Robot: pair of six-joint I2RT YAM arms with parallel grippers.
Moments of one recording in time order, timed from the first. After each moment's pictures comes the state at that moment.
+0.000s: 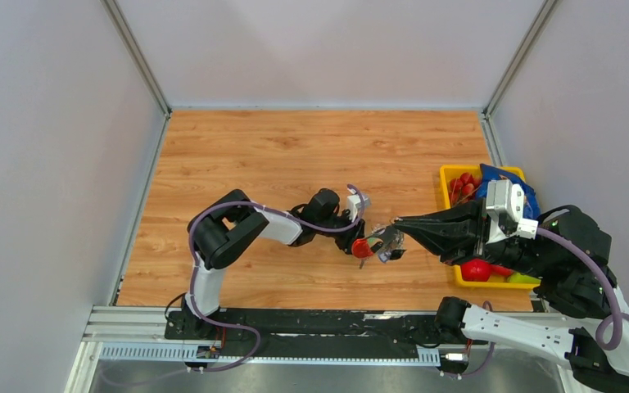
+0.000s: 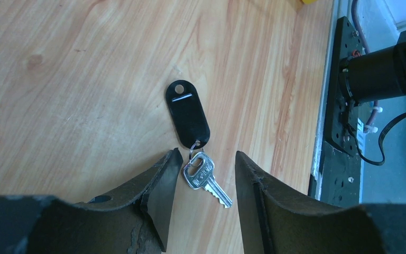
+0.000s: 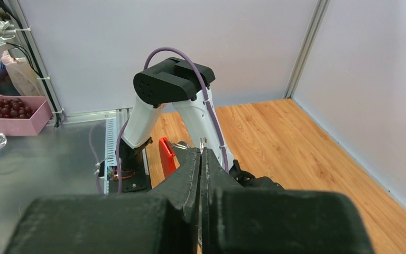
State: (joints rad) left arm -0.88 2.00 0.96 0.50 0.65 -0.36; right arm 1.08 0.62 1.31 -0.50 -0.20 -0.04
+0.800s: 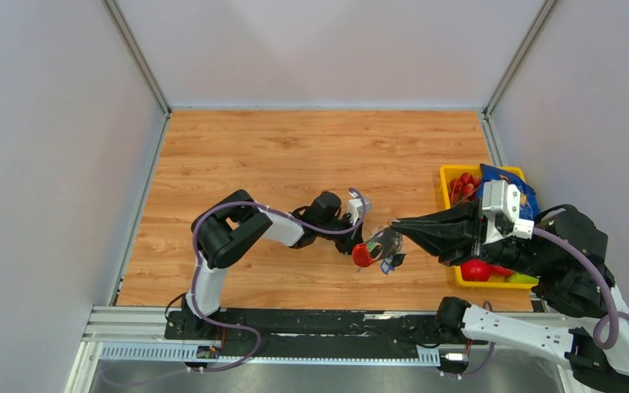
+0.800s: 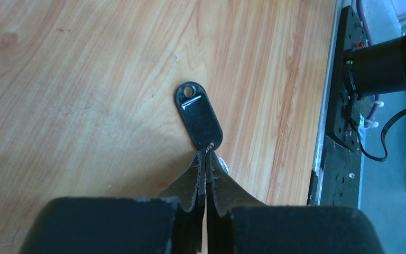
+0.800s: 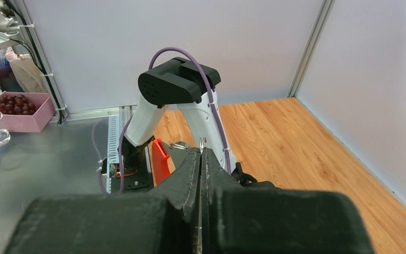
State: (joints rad) left arm -0.89 2.03 0.96 0.50 0.66 -0.37; right arm 1.08 0.62 1.30 -0.50 -0.22 -0.05
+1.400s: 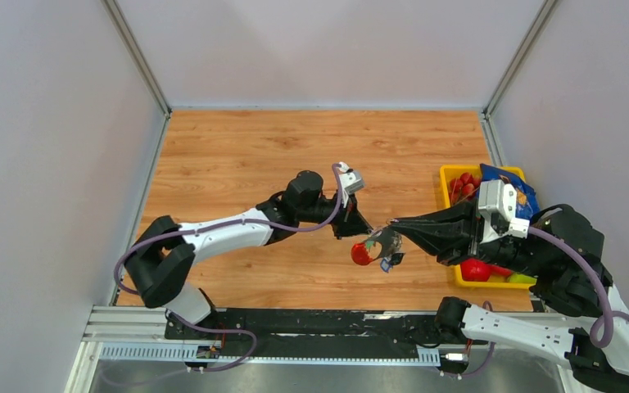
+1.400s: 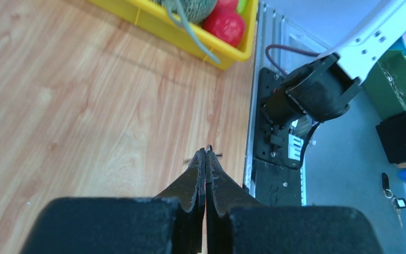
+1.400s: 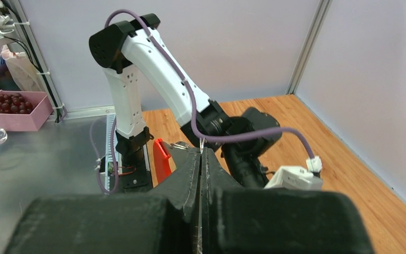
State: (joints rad) left arm -0.90 1.60 0.95 0.33 0.62 -0.29; right arm 1.08 0.62 1.29 -0.50 -0.21 -0.05
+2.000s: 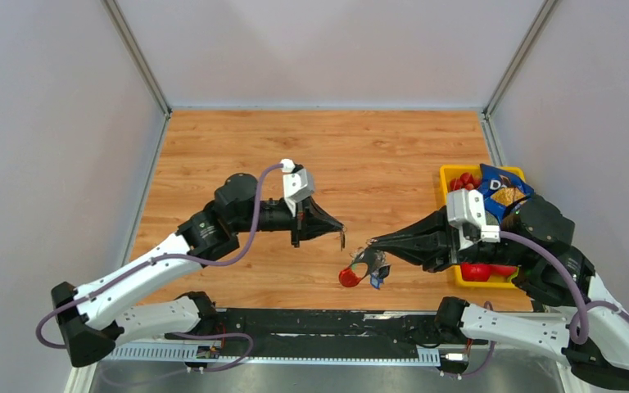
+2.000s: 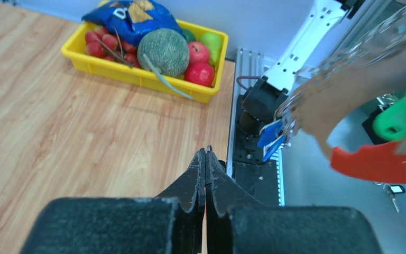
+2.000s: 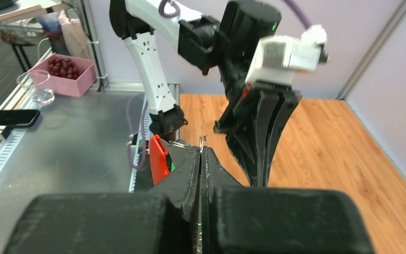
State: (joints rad) left arm -0.93 1.04 0.97 -0.04 0.55 -0.14; right arm 1.08 0.68 1.29 -0.50 -0.41 -0.08
